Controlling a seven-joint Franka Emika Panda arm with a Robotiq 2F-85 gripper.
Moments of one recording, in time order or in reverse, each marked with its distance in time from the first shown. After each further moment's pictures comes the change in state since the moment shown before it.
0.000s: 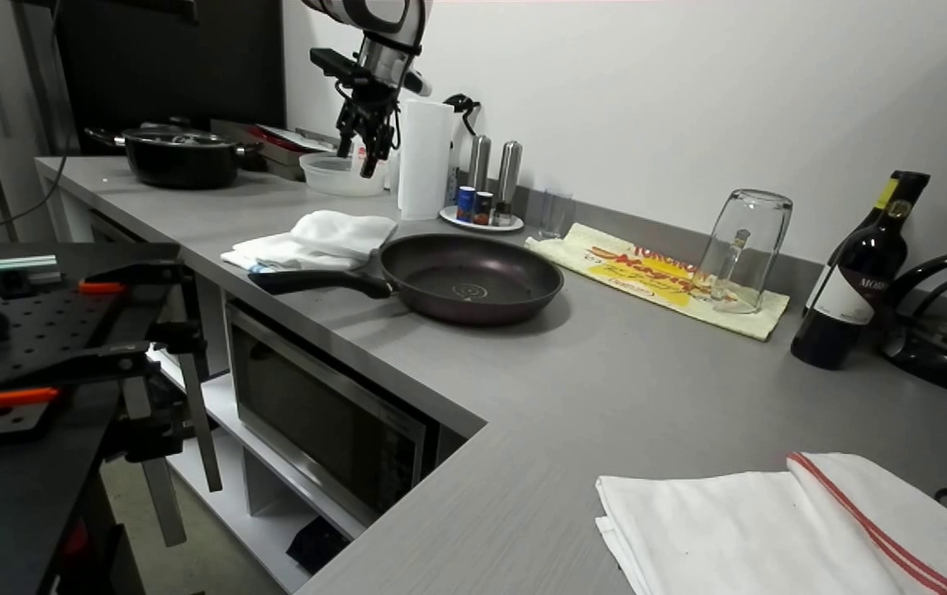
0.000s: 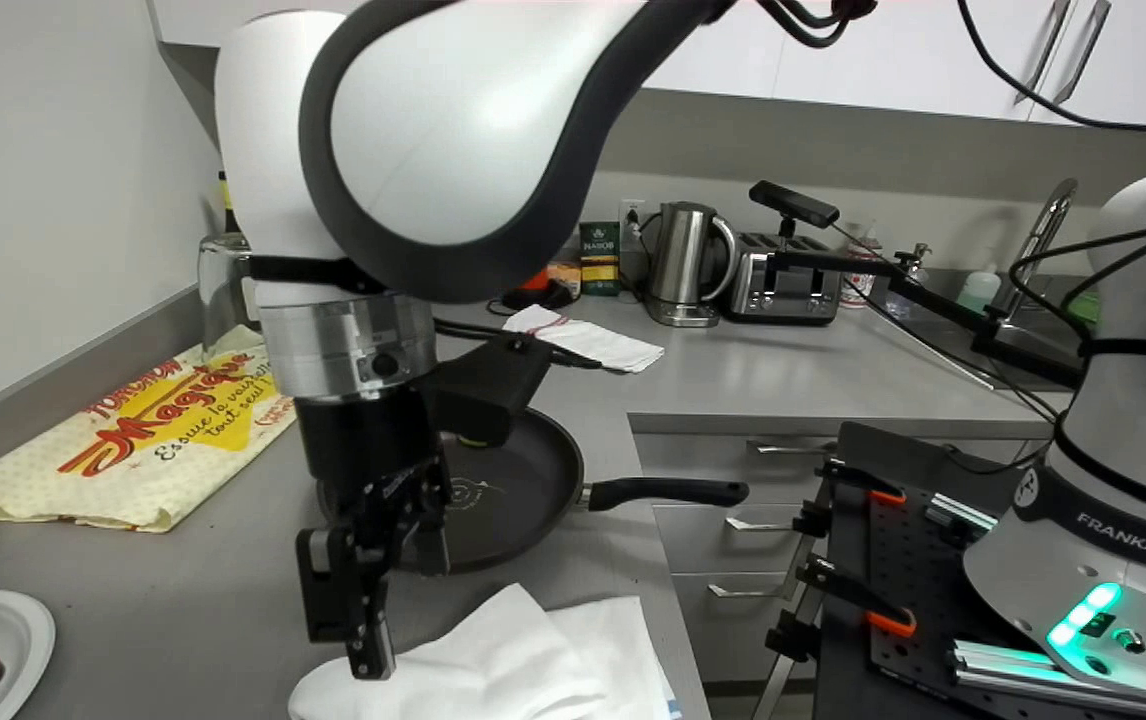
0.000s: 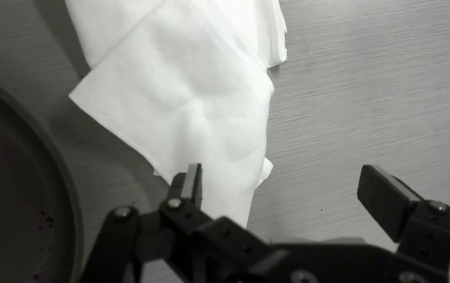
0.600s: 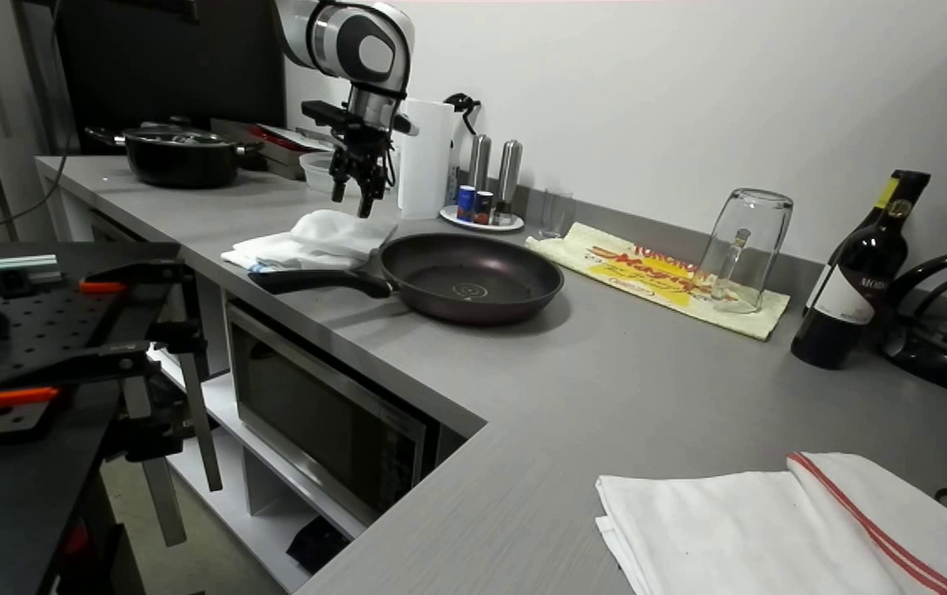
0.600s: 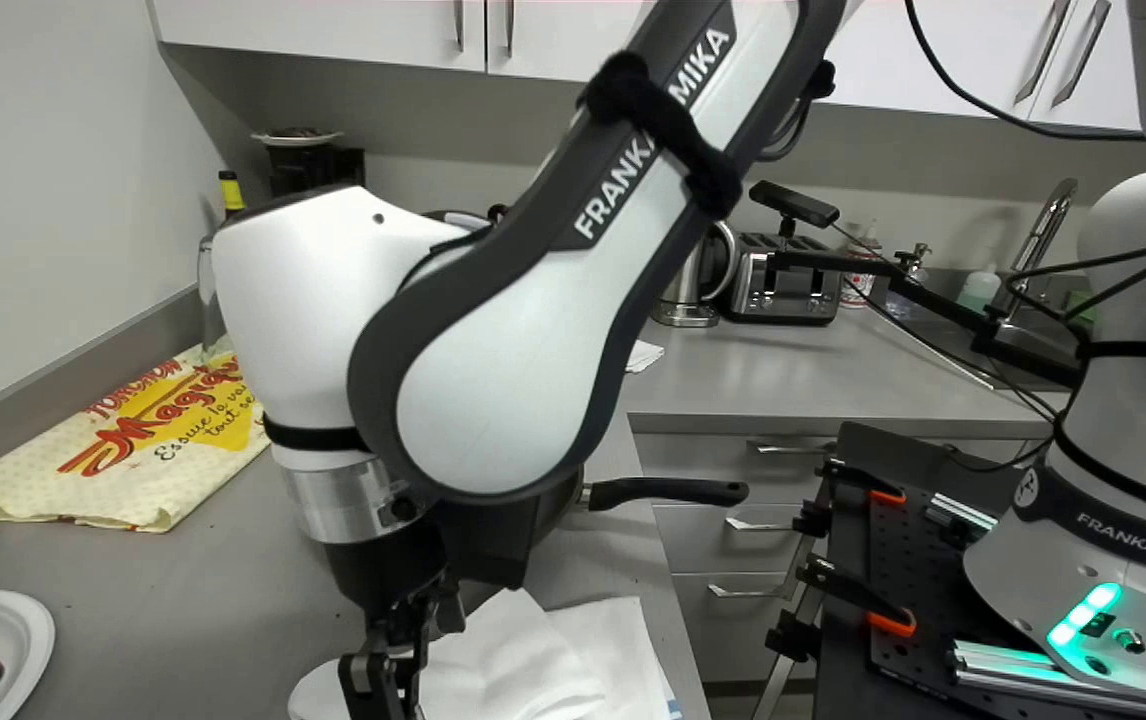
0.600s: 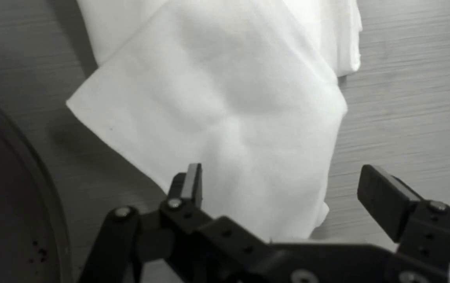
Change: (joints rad) arm 0.108 0.135 -0.082 0.007 -0.159 0.100 0.089
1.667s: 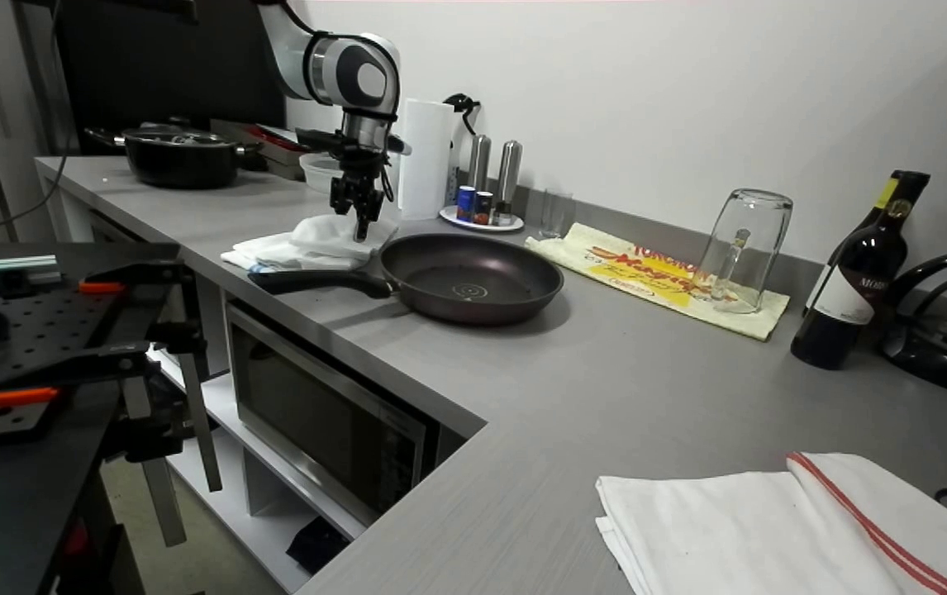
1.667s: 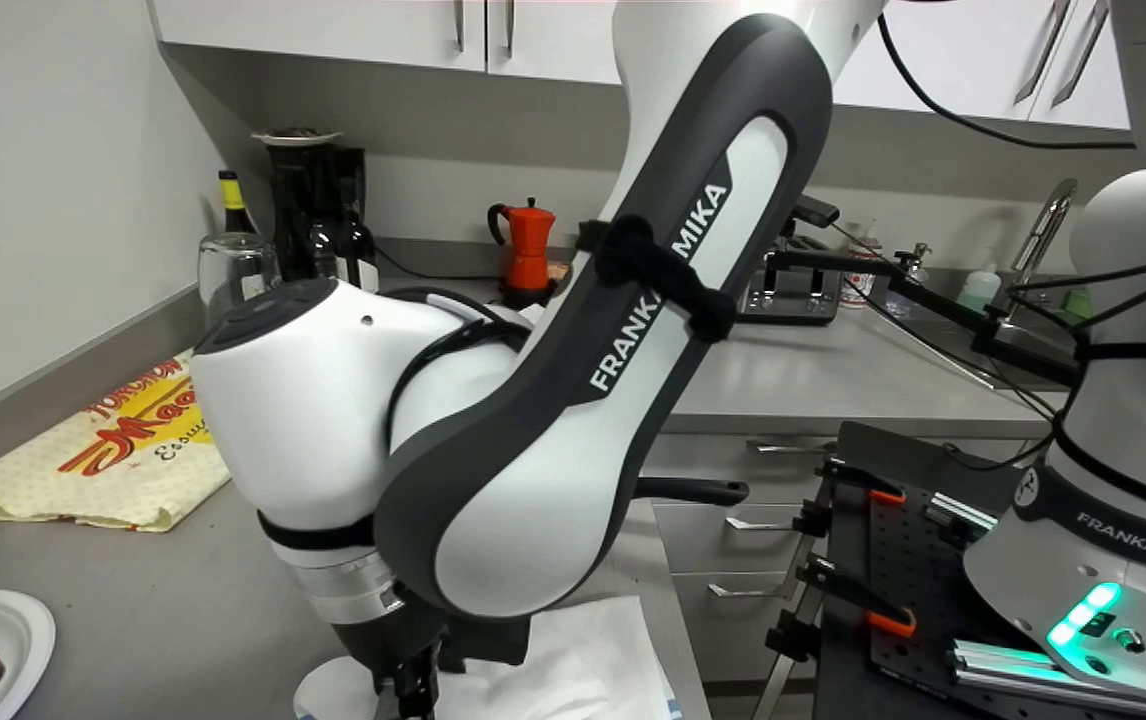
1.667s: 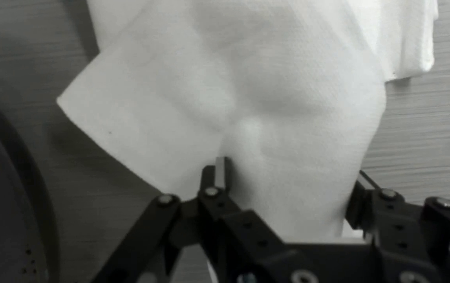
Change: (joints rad) arm 0.095 0.093 -0.075 0.045 -0.125 0.029 0.096
